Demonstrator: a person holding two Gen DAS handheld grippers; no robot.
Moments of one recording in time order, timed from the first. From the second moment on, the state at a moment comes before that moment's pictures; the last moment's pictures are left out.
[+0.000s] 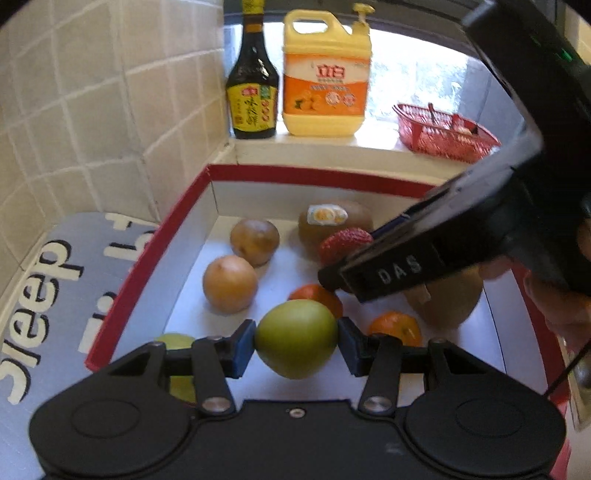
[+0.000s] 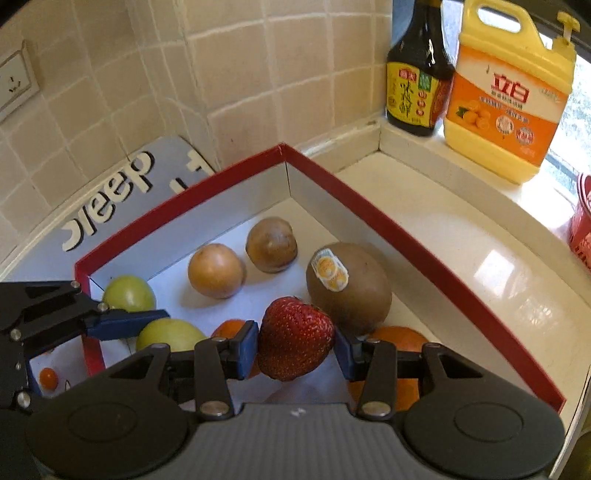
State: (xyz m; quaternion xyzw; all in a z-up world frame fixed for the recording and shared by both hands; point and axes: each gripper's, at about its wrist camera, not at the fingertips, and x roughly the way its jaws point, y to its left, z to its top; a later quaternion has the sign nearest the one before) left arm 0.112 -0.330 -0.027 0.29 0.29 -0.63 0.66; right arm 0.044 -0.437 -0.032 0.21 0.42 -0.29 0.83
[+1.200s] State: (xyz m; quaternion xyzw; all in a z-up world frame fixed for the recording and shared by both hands) left arm 0.229 -0.163 0.113 0.06 0.27 -0.47 0.84; right arm 0.056 -0.355 0.121 0.15 0.30 -0.20 0.92
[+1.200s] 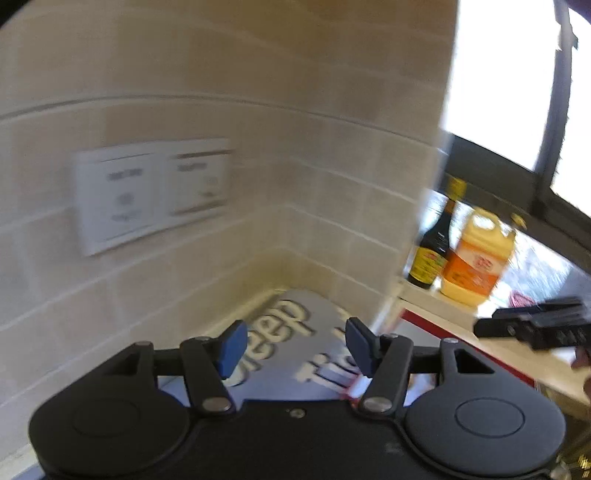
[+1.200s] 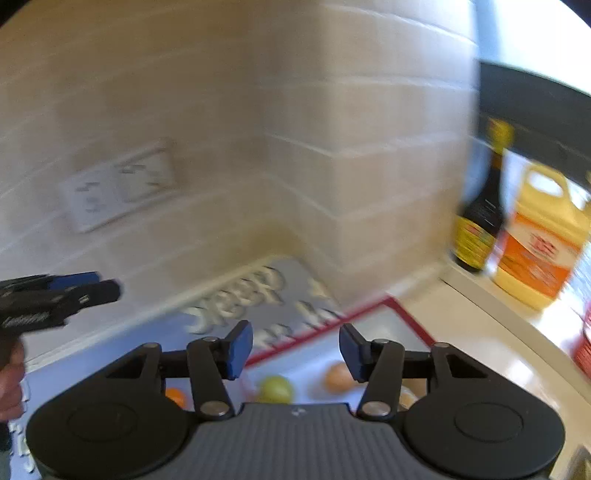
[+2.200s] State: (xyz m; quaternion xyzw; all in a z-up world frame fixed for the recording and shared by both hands) left arm 0.265 -0.181 -0.058 0.09 0.46 -0.45 0.76; right arm 0.144 -0.240 -0.063 0.14 0.40 -0.10 0.90
